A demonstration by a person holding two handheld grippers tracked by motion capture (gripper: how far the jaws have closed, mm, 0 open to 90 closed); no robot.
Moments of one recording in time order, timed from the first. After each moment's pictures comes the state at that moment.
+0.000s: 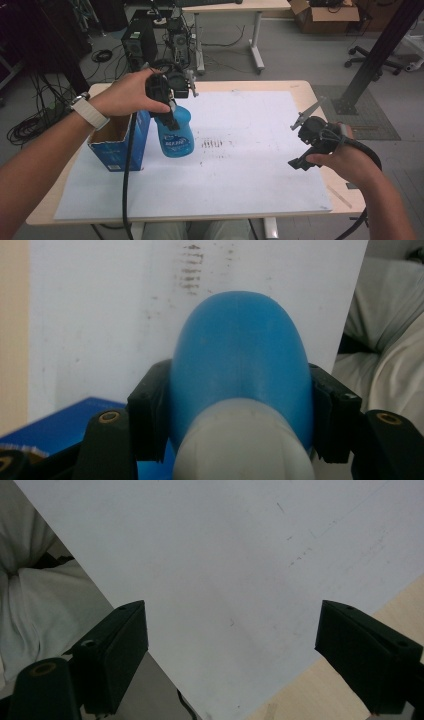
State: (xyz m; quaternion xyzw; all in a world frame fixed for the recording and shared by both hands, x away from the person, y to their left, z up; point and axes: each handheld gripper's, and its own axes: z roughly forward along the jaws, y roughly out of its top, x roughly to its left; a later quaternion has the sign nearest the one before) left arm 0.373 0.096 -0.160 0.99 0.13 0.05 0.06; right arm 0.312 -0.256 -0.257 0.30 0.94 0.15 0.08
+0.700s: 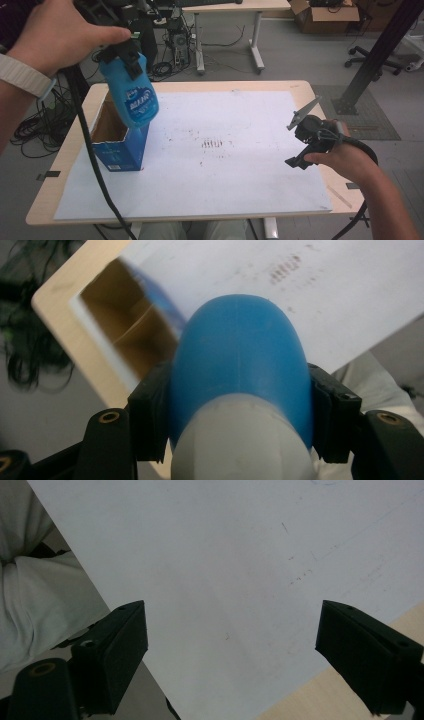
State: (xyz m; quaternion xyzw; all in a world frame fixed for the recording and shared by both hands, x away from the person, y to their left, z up) left arm 0.355 0.159 -0.023 0.87 0.48 0.12 0.06; right arm 0.319 -0.250 -0.258 0.25 0.95 0.15 0.09
